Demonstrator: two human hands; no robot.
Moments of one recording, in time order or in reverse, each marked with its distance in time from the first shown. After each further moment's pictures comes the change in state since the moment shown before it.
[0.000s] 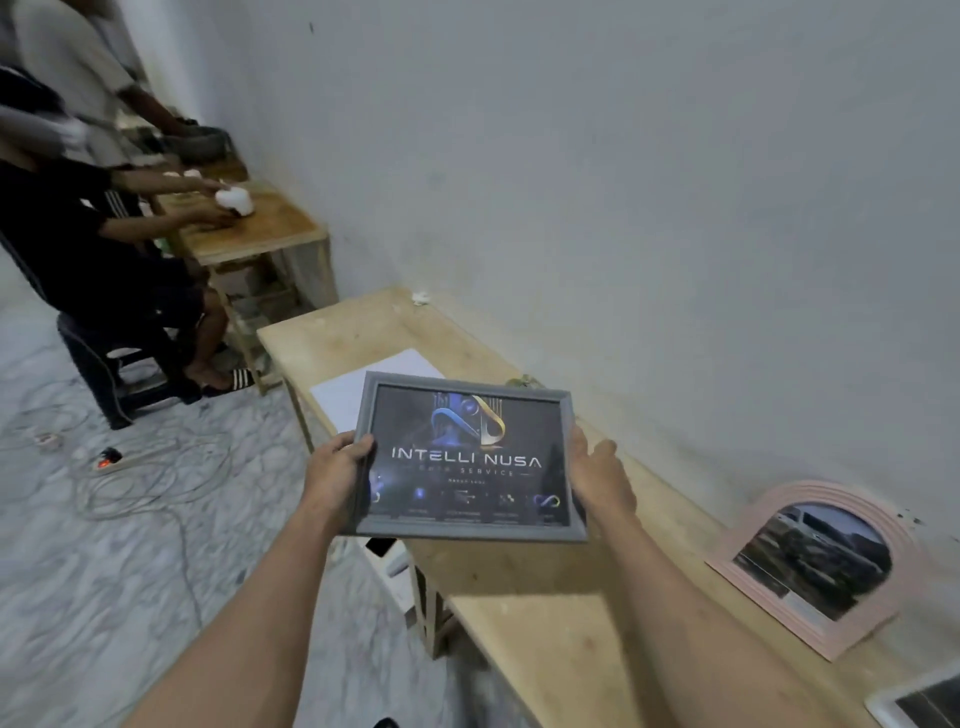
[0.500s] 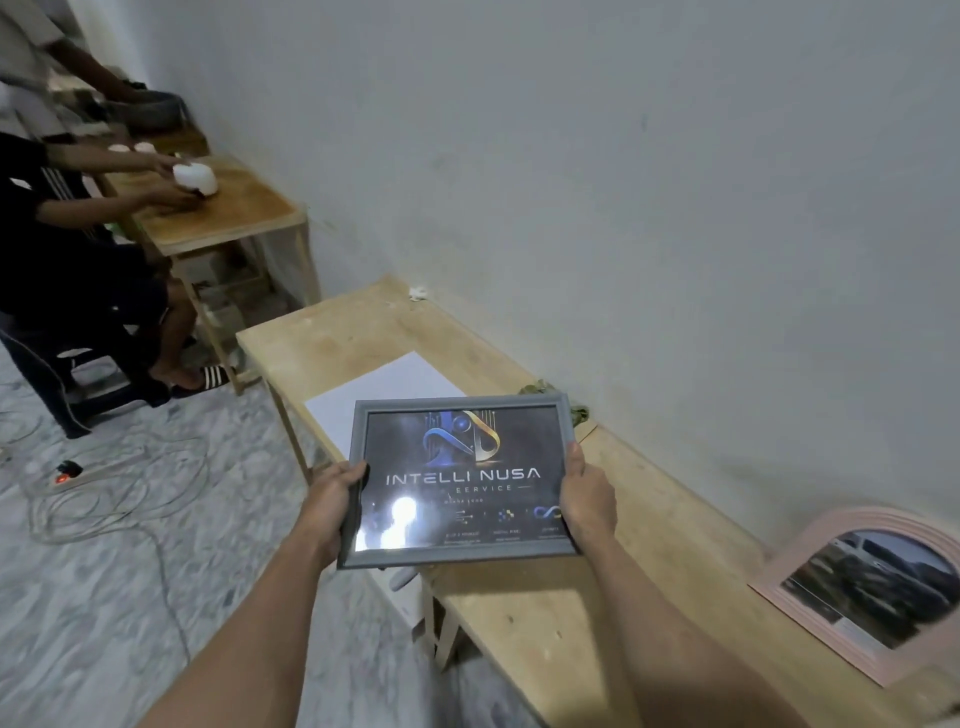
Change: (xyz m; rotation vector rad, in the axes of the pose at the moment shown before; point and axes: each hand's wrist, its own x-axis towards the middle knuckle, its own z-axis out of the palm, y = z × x) left_hand 0.109 -0.006 -0.040 0.045 -0.168 -0.144; right_hand 0.026 -0.057 0.084 0.162 0.059 0.041
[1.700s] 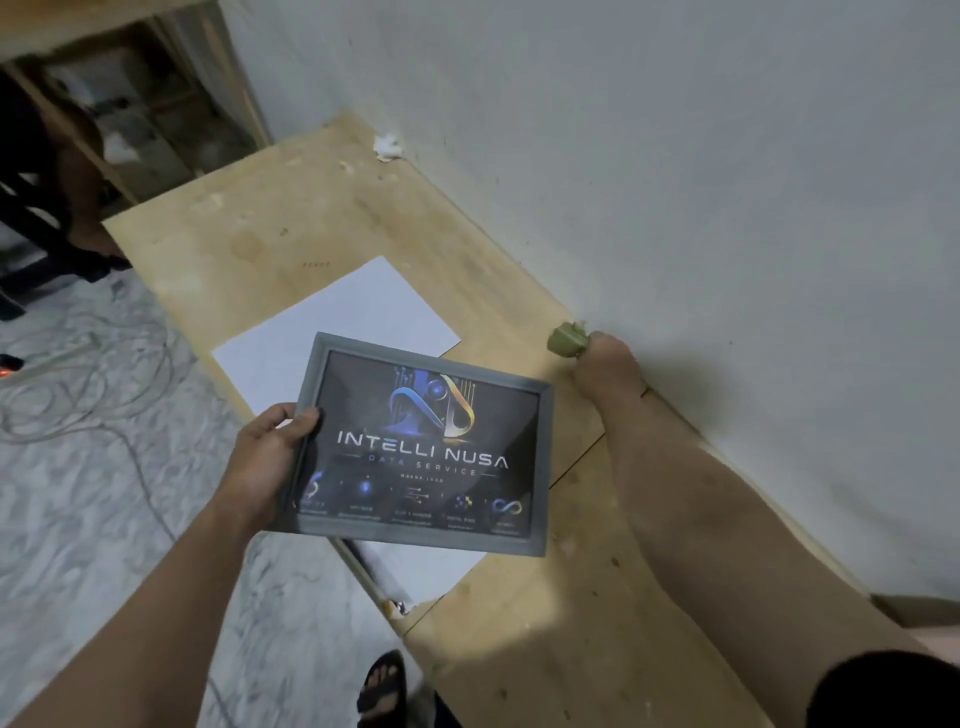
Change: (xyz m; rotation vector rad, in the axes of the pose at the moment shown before) left_hand 0.190 0.008 0.038 0.151 0.167 -0.119; right_hand 0.321 -0.014 0.131 -0.518 -0.082 -0.297
